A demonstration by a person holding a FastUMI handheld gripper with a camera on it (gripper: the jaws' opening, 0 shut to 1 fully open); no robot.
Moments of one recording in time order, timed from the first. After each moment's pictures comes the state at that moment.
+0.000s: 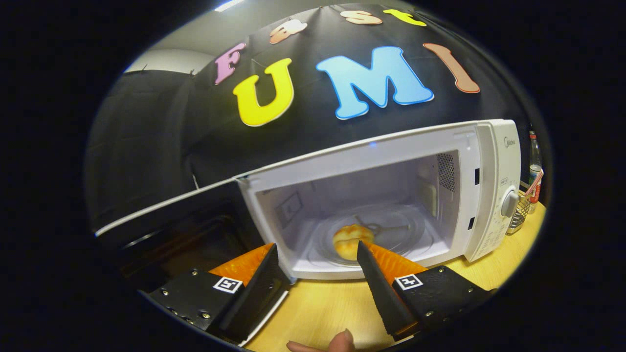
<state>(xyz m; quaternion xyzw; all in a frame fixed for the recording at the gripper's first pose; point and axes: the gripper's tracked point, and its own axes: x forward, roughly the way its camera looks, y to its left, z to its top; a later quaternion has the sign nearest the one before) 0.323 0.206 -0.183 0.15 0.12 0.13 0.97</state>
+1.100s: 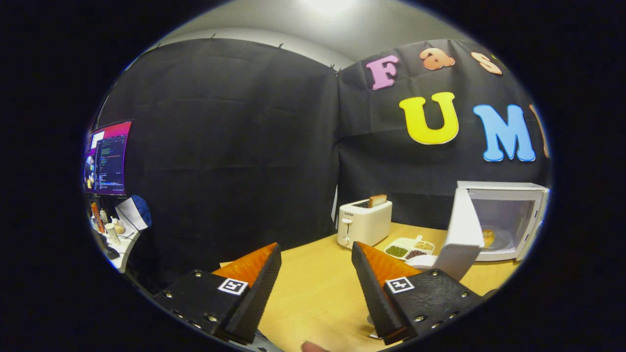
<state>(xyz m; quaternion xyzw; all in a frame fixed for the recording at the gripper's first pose) 0.090 0.451 -0.154 0.01 0.07 0.36 0.93</state>
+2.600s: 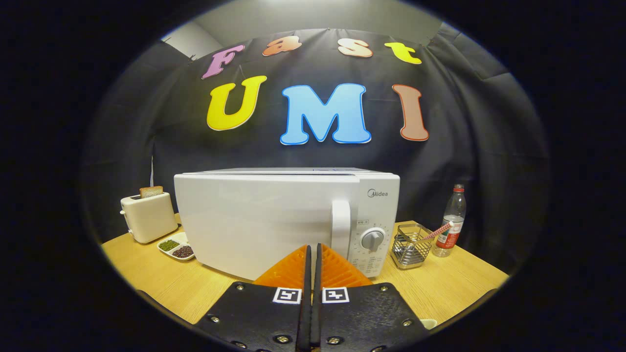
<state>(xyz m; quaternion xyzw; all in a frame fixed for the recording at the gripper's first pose) 0.299 0.036 -0.189 0.01 0.09 -0.04 0.99</state>
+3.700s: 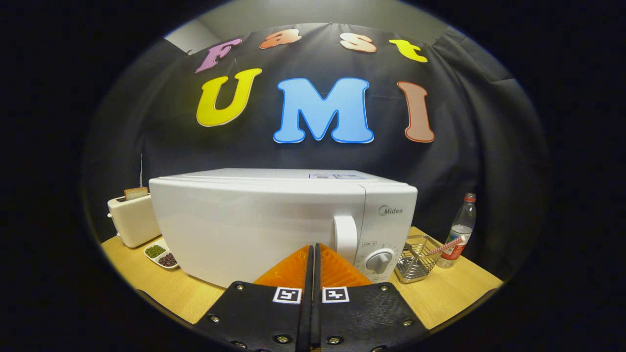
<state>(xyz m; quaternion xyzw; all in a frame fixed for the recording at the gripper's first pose) 0.321 0.027 -0.162 0.00 0.09 -0.06 0.99</state>
